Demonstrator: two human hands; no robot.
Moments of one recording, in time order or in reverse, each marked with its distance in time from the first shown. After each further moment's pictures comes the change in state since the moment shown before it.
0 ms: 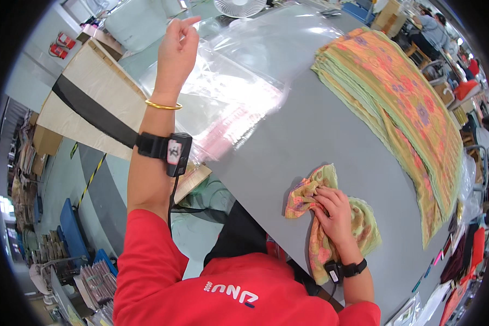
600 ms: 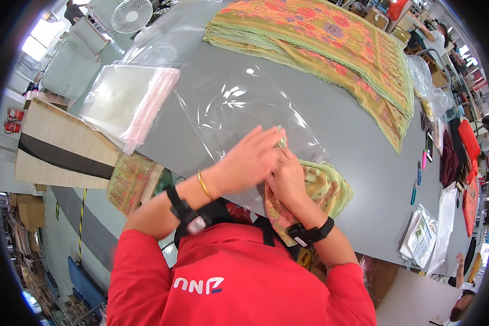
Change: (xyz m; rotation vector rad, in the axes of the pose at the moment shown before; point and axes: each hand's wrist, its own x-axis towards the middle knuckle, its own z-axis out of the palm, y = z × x) left_hand -0.272 0.265 0.124 -0.197 -0.687 0.979; right_hand -0.093 -0.033 -0.034 -0.105 0.203 0.198
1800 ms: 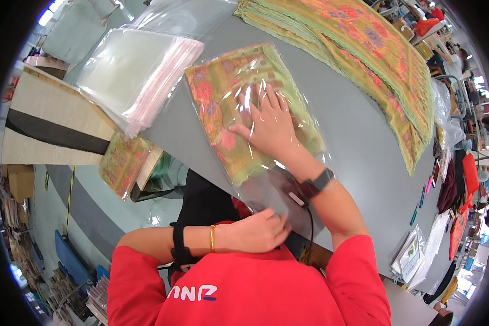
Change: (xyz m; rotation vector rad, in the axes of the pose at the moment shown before) left_hand -0.074 0.092 0.000 0.082 -0.194 0.162; right_hand 0.131 0.006 0.100 -0.314 -0.298 -0.148
